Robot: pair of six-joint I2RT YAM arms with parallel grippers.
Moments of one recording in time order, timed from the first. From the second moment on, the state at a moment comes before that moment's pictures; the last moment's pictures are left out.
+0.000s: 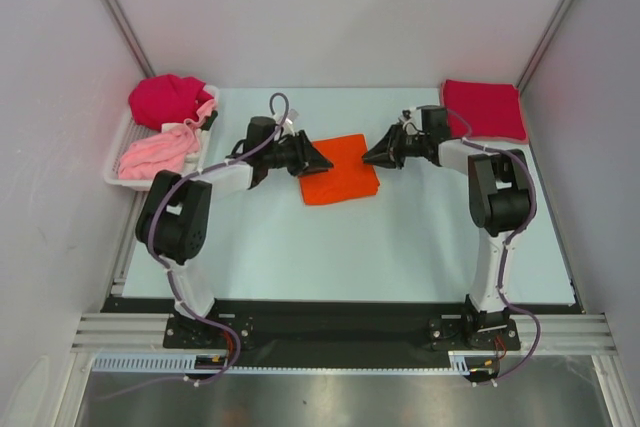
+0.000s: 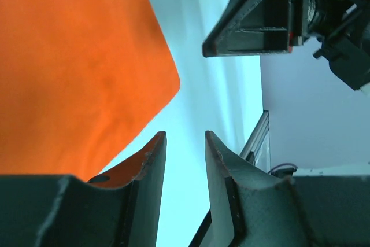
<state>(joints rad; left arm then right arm) -0.34 1.86 1.14 0.17 0.71 -0.78 0.15 2.07 1.35 -0.01 -0.98 0.88</state>
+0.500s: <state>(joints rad) -0.22 1.83 0.86 0.15 0.69 -0.70 0.13 2.08 1.17 -0.07 -0.93 0.80</state>
